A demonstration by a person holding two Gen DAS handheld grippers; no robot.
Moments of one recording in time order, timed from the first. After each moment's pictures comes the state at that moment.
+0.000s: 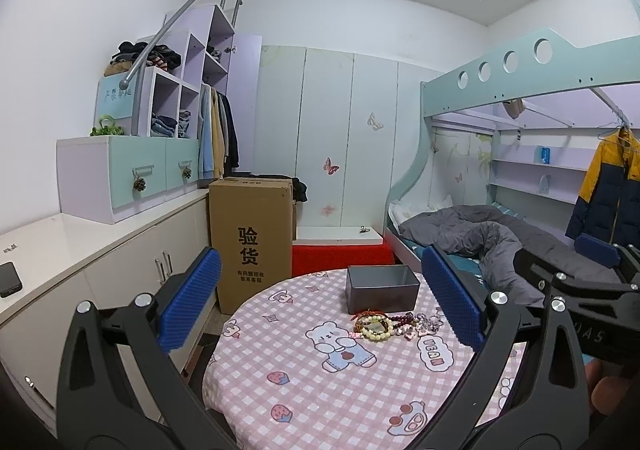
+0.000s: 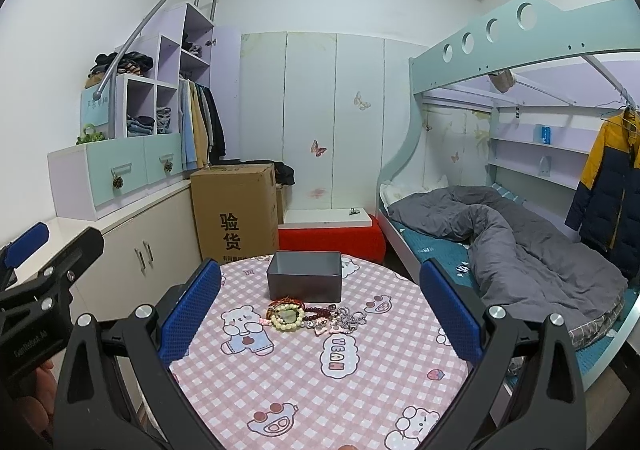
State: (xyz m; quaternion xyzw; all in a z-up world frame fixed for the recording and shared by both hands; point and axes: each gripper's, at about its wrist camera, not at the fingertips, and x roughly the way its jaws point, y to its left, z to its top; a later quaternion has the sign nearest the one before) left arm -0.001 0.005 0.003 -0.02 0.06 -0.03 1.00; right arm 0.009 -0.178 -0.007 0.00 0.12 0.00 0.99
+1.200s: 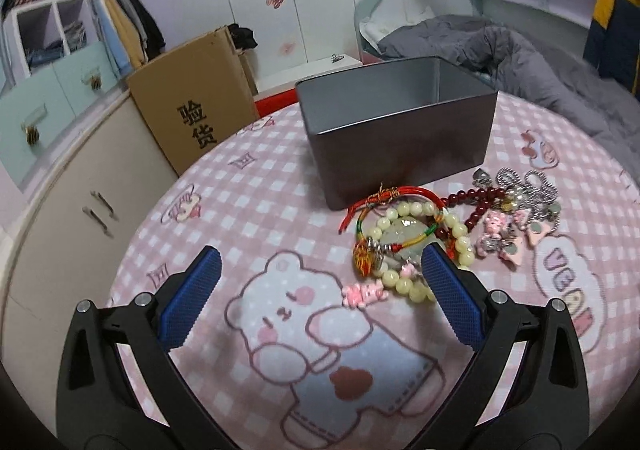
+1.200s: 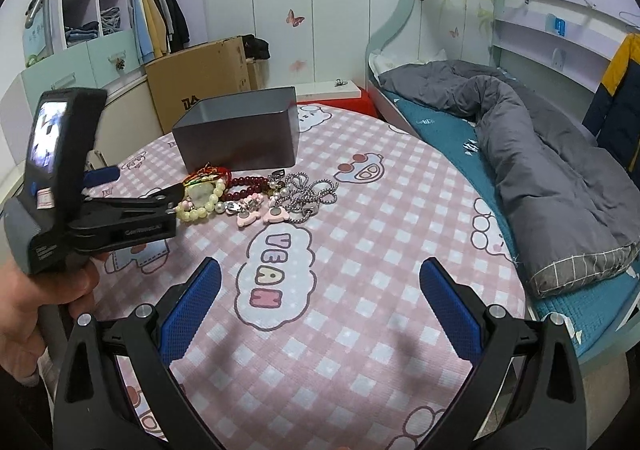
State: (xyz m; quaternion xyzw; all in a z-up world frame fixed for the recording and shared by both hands) left arm 0.283 -0.084 -0.181 0.15 0.35 -0.07 0.92; right arm 0.151 -0.243 -0.164 0.03 0.34 -0.01 0.94
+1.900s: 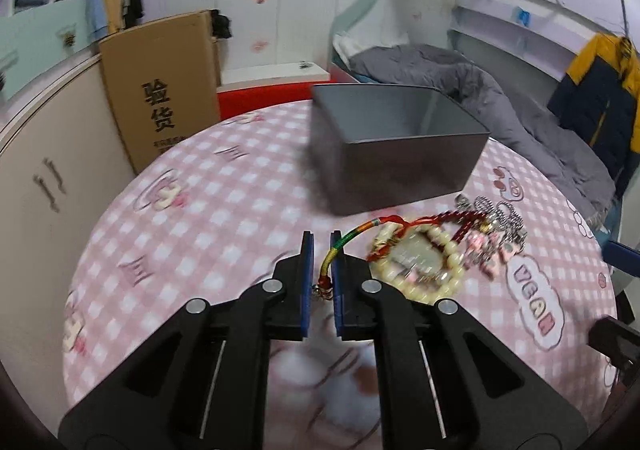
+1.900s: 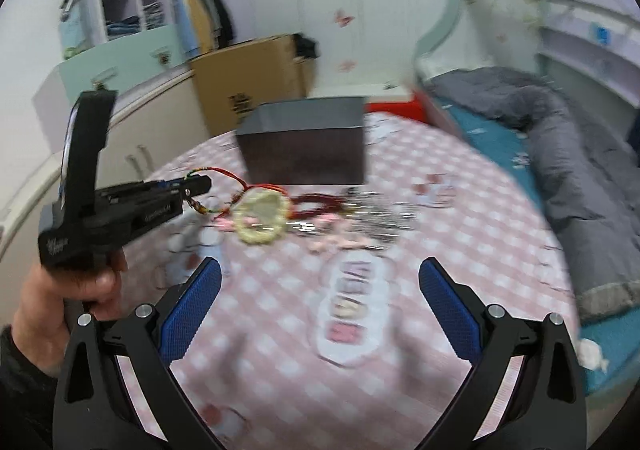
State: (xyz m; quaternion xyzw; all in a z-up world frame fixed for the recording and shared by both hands) left arm 0.292 -0.017 -0.171 0.02 0.35 -0.16 0.92; right arm 0.188 -0.206 -0.157 0.04 0.35 0.10 0.93
